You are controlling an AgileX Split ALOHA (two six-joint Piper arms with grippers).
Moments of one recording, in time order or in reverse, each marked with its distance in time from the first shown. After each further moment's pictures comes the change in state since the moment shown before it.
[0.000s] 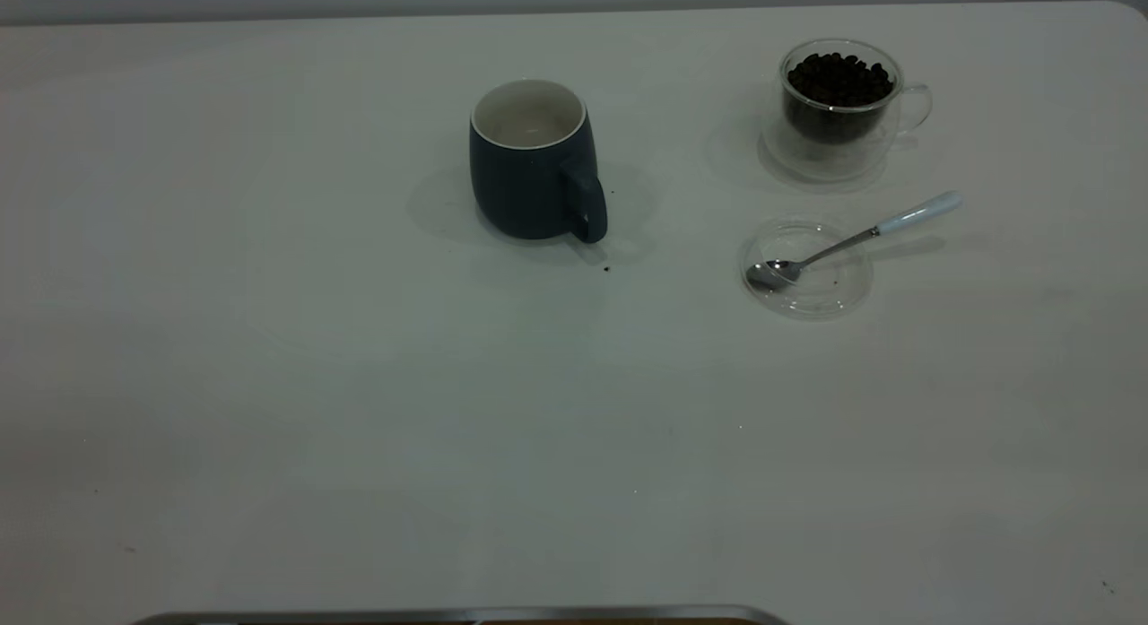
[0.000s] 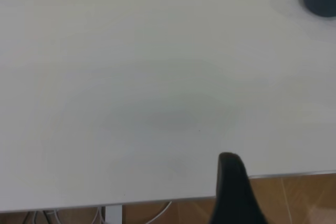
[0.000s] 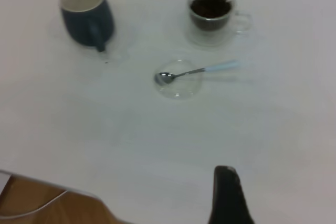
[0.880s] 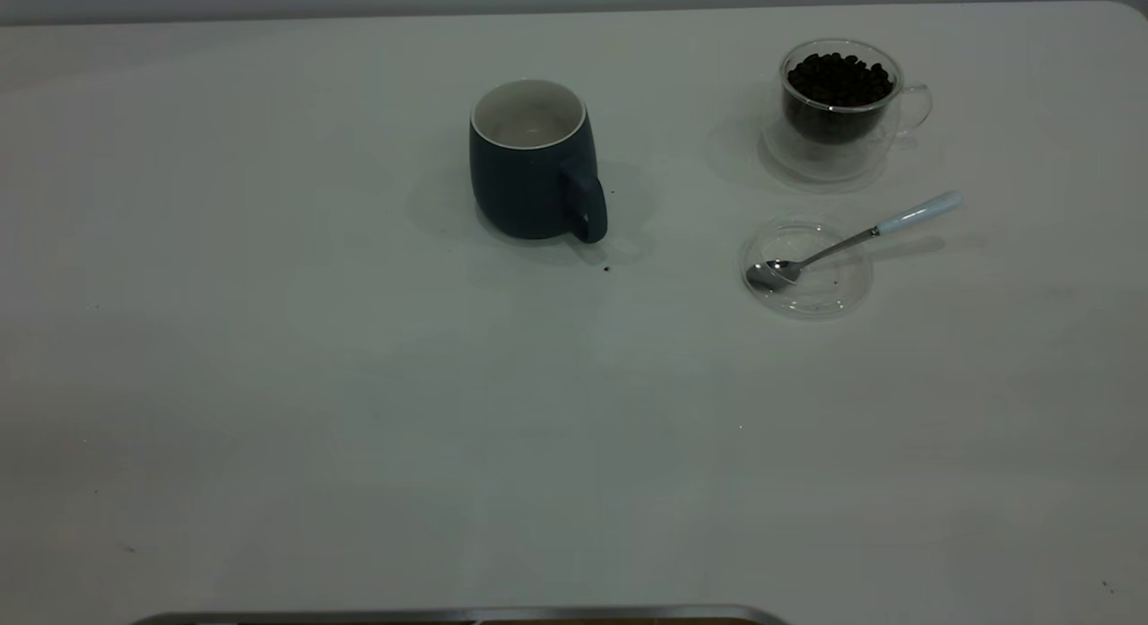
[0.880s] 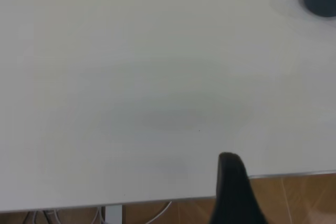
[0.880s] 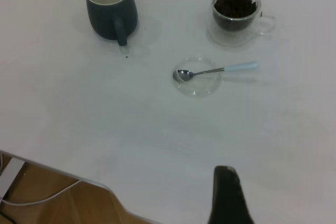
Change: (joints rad) left arm 0.000 0.000 0.000 0.000 0.000 0.000; right arm 0.055 0.000 0.000 0.000 0.001 0.000
